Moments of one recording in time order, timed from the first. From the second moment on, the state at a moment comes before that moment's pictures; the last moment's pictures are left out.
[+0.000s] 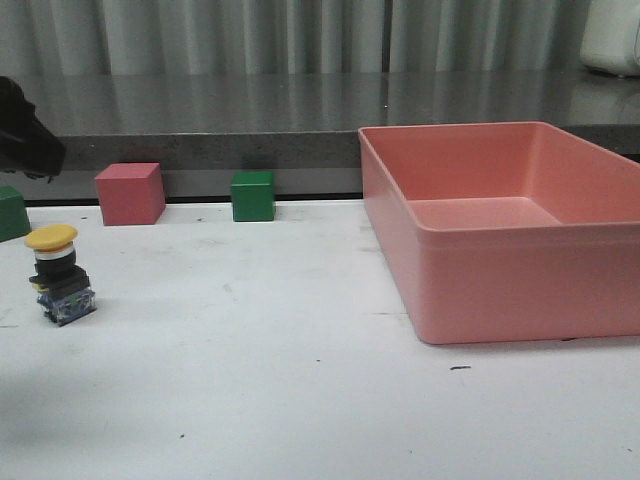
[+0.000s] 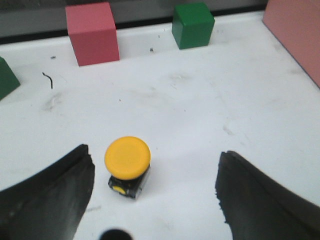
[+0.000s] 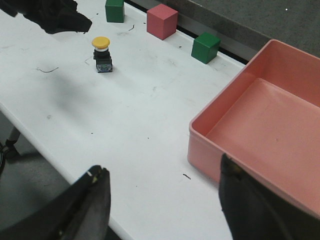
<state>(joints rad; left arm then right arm) -0.30 1.20 -0.61 -0.08 0.11 0.02 0.75 0.51 -0.74 -0.08 0.75 0.05</state>
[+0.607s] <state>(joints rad) -0.30 0.79 -0.86 -0.07 0.84 0.02 0.75 0.51 -0.74 -0.08 0.75 0.05</state>
